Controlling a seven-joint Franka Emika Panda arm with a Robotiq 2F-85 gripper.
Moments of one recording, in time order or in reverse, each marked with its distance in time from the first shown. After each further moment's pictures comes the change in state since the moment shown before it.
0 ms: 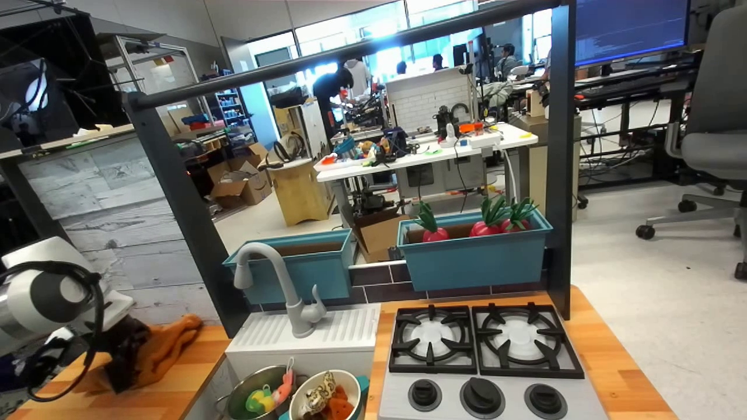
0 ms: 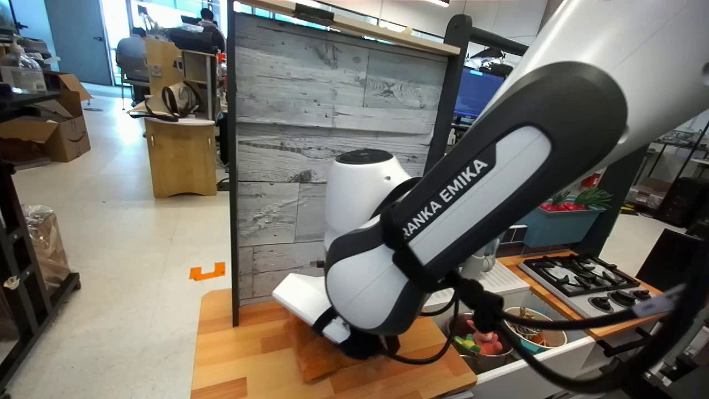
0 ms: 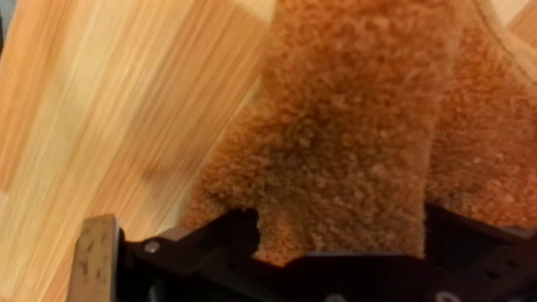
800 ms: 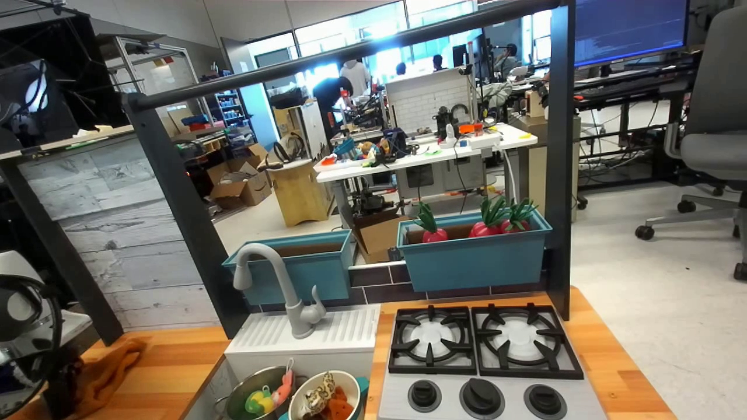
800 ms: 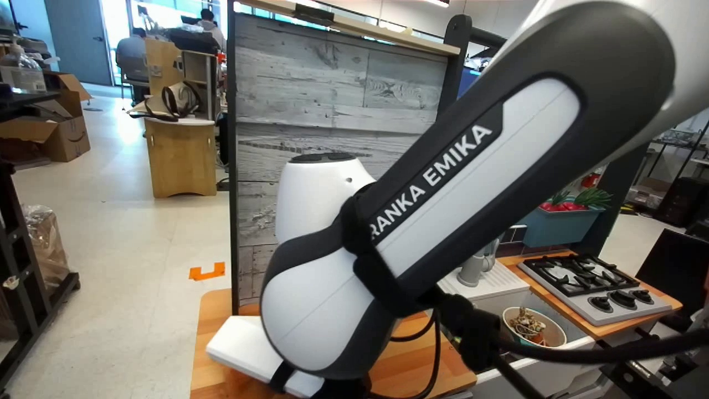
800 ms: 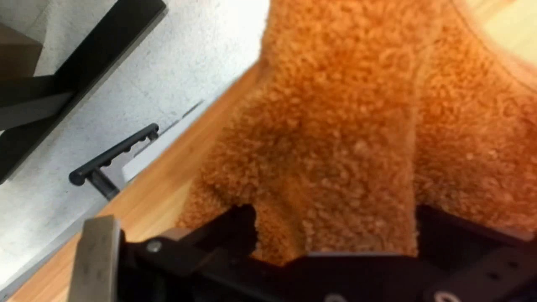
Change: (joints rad) arm -0.007 -0.017 0.177 0.002 -0.040 -0.080 -0.193
